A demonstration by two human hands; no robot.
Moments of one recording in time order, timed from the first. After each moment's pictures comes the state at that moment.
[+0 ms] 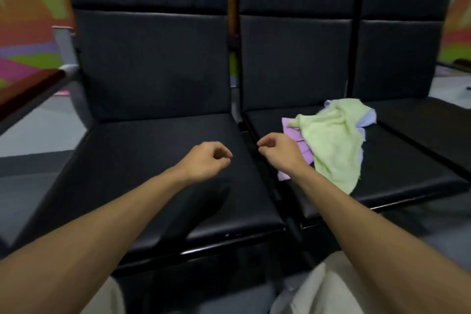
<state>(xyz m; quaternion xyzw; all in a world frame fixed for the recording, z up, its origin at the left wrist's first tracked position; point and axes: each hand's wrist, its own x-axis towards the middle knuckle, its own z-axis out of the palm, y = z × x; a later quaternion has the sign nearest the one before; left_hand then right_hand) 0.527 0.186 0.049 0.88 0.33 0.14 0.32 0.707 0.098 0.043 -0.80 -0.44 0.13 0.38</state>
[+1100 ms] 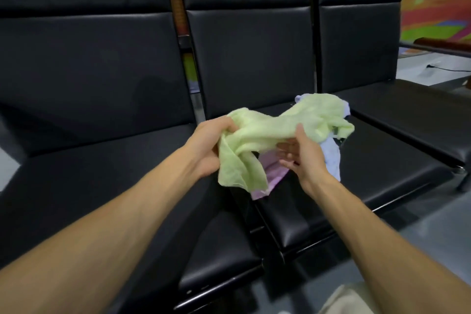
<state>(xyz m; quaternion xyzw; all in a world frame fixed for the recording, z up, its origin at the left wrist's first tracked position) 0.661 0.186 0.084 0.51 0.28 0.19 0.79 0.804 0.068 0.027 -0.59 -0.13 0.27 0.75</state>
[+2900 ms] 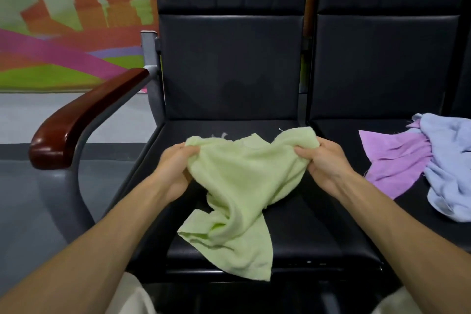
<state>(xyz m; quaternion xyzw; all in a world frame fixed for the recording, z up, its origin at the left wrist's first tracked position) 0.390 0.259 0.032 0.42 0.45 0.44 0.65 0.640 0.158 0.039 -0.55 -0.30 0.42 0.66</state>
